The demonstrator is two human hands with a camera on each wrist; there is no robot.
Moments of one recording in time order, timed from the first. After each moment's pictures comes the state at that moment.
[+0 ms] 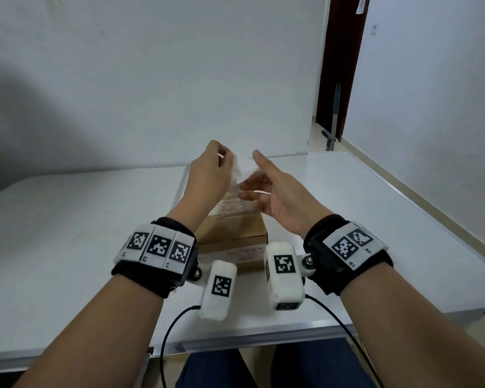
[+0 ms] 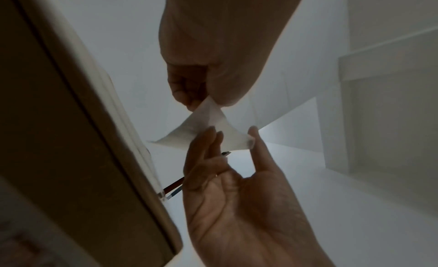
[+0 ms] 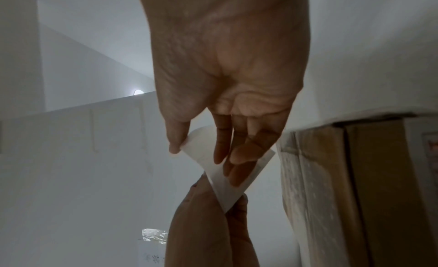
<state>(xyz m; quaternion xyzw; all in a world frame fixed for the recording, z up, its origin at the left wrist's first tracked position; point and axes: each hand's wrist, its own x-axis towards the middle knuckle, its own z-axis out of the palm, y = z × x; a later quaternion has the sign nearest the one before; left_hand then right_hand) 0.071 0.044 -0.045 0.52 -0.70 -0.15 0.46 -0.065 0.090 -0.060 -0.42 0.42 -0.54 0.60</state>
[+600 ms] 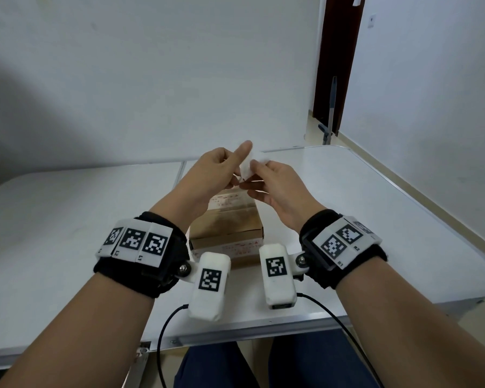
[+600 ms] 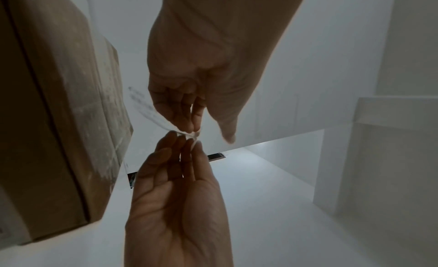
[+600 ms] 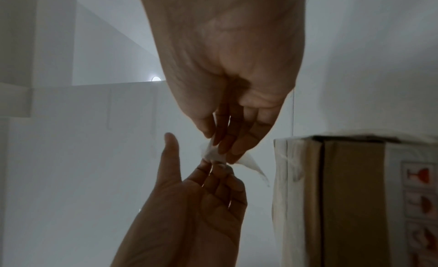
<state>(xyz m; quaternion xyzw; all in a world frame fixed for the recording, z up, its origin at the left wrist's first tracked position) 0.070 0.058 -0.041 0.47 -0.66 -0.43 0.40 -0.063 0.090 -0.064 -0.45 0.46 -0.57 0.51</state>
